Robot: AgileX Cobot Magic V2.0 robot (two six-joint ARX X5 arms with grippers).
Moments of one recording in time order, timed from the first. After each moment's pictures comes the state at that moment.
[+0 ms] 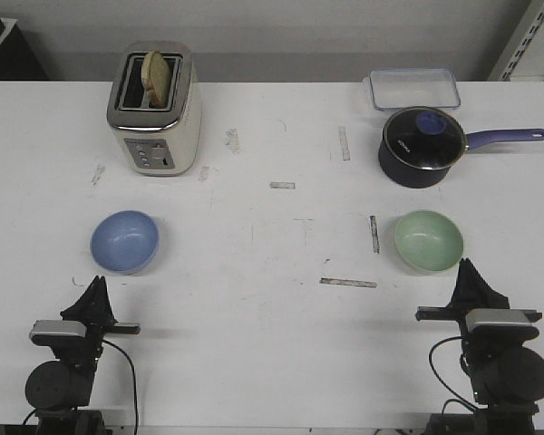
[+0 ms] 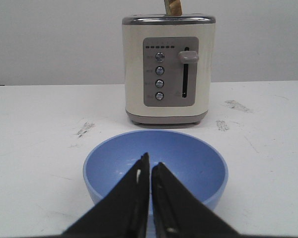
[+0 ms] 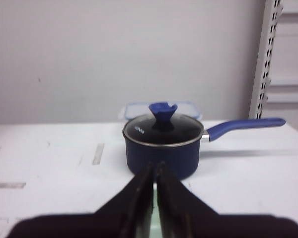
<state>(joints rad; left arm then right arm) -0.03 0.01 0.03 0.15 -0.03 0.01 -0.03 0.29 0.43 -0.15 -0.02 0.03</state>
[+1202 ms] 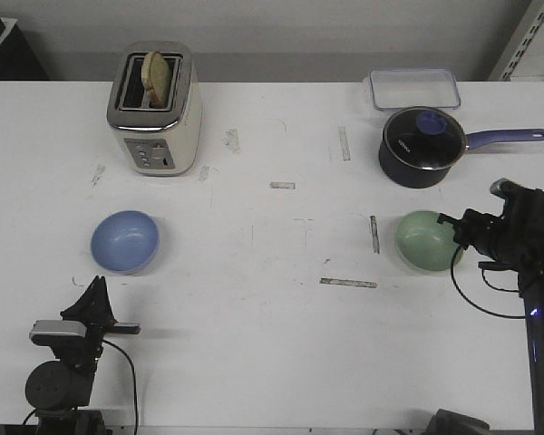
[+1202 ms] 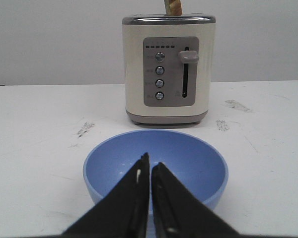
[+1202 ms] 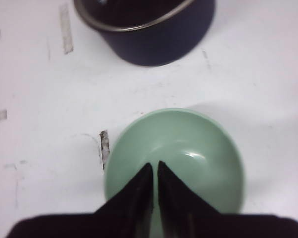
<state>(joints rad) -0.03 0.01 0.03 0.15 -0.03 0.01 -0.27 1.27 1.19 -0.78 -0.30 0.24</state>
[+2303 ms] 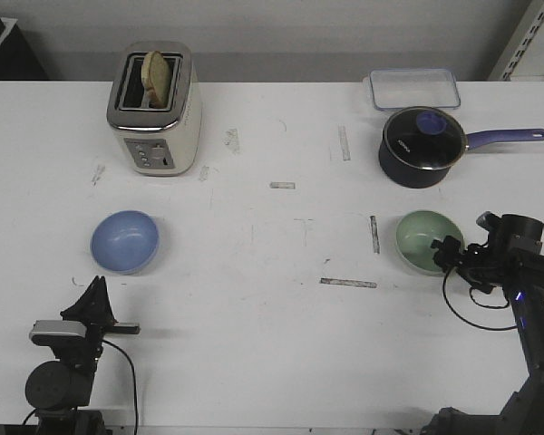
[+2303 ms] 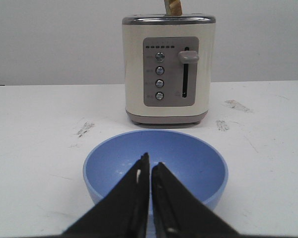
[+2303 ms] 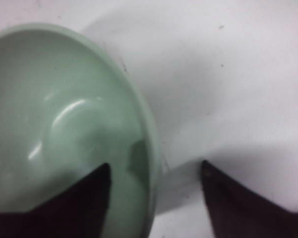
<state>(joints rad) -0.03 0.01 0.03 0.15 -0.03 0.01 -0.36 1.45 0.94 -0.61 -0.35 0.24</state>
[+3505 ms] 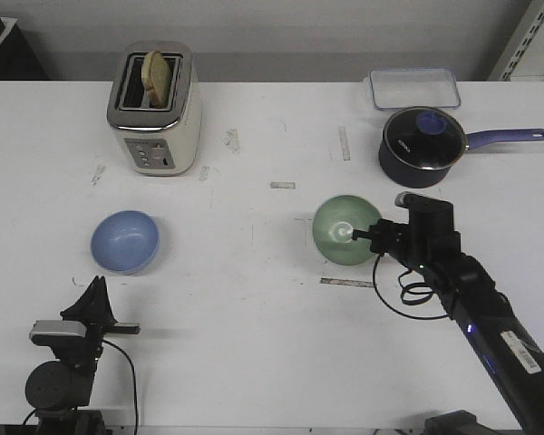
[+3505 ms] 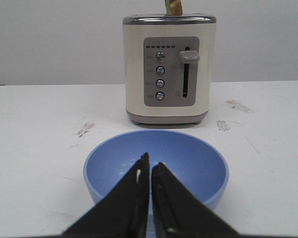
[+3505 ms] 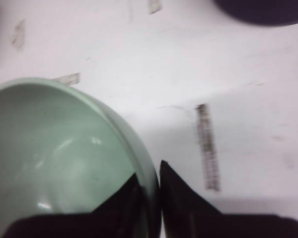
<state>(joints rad) -0.03 0.01 0.03 0.15 -0.03 0.01 0.22 1.27 0.95 -0.42 -0.17 0.48</state>
